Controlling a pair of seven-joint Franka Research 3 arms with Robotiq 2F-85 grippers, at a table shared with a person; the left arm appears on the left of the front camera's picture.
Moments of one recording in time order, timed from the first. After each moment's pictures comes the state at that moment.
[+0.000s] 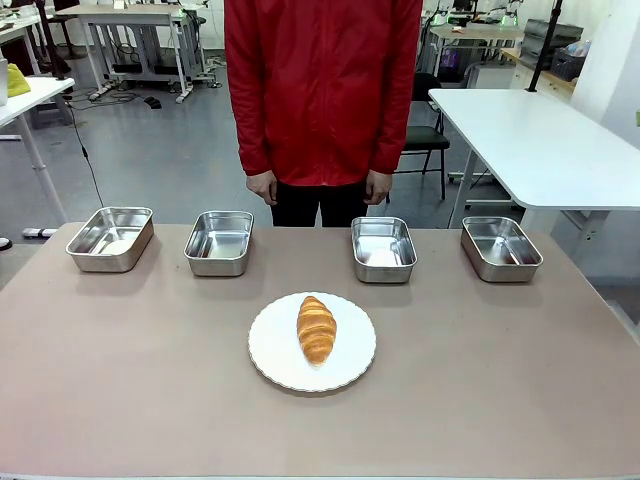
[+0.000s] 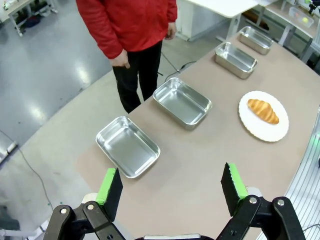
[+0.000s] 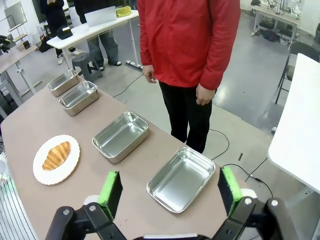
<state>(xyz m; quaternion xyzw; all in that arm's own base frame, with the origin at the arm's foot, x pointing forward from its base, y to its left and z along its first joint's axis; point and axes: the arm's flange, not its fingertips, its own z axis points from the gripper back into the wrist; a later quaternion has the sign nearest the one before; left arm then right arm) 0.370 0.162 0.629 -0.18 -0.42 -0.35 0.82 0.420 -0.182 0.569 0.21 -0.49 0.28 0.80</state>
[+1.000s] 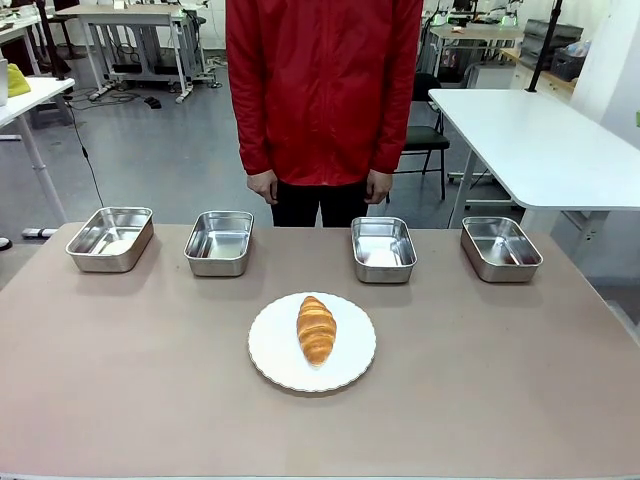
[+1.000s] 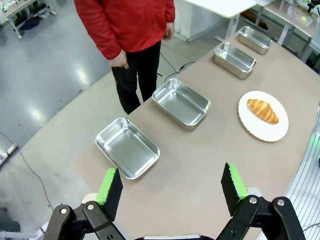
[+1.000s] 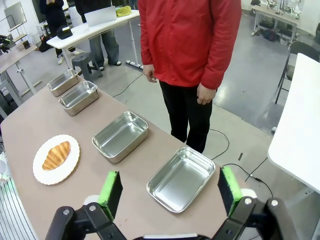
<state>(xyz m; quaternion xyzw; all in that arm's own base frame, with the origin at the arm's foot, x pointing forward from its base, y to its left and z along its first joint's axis) 0.370 0.162 0.629 -0.18 -0.42 -0.35 0.82 0.420 -0.182 0.569 0.21 -0.49 0.28 0.80</state>
